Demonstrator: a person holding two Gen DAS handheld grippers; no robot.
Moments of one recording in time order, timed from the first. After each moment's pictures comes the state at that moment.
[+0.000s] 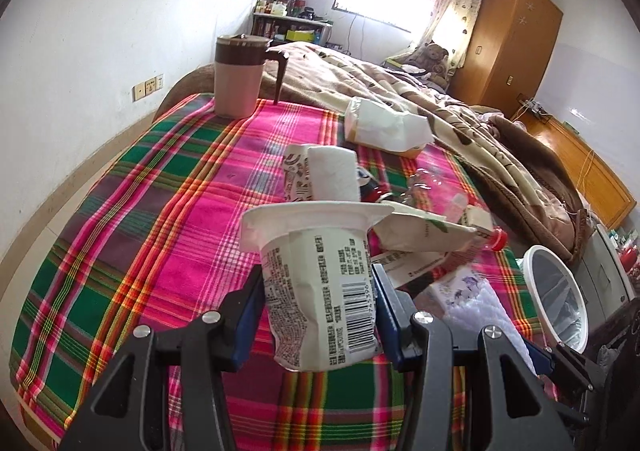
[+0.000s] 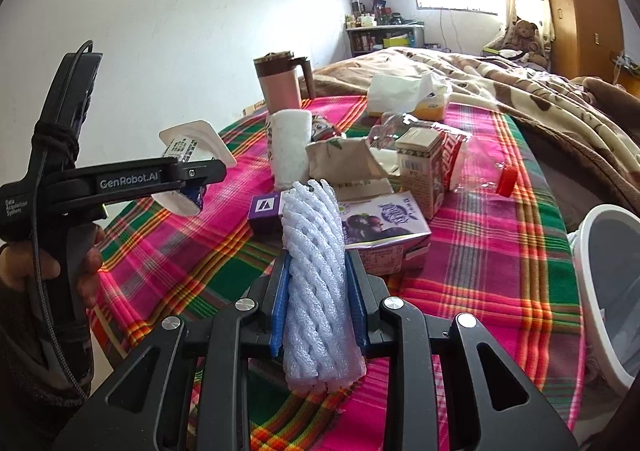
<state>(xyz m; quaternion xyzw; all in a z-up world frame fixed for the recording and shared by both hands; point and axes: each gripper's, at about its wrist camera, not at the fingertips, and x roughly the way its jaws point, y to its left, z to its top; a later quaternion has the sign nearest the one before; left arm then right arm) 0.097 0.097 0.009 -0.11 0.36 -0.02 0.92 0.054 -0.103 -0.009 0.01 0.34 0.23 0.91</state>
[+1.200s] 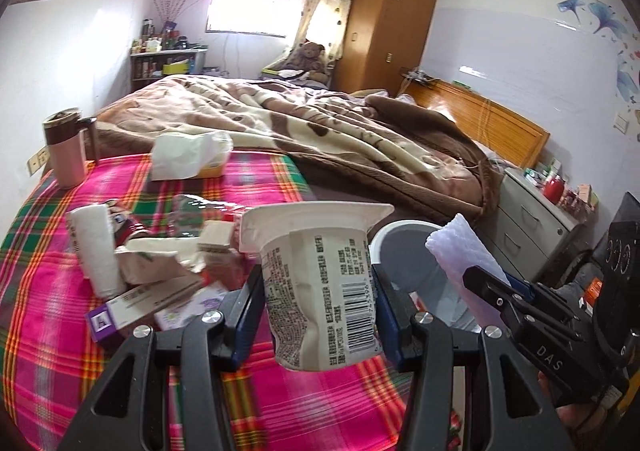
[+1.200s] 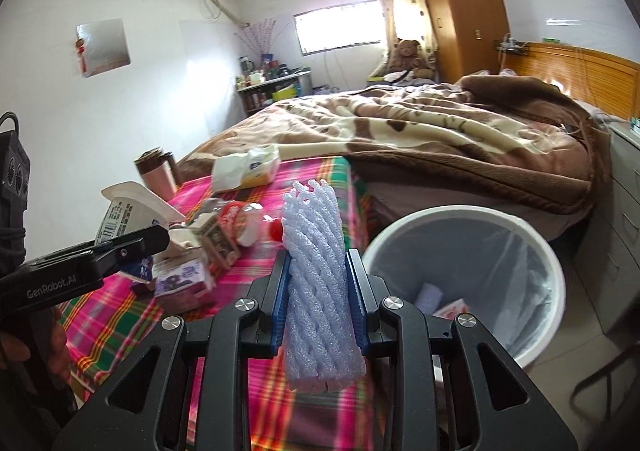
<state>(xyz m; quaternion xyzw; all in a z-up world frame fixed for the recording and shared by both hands) 0.087 -0.083 0.050 -0.04 0.32 -0.21 0.92 0.034 -0.259 0.033 0.08 0.27 0.05 0.96</state>
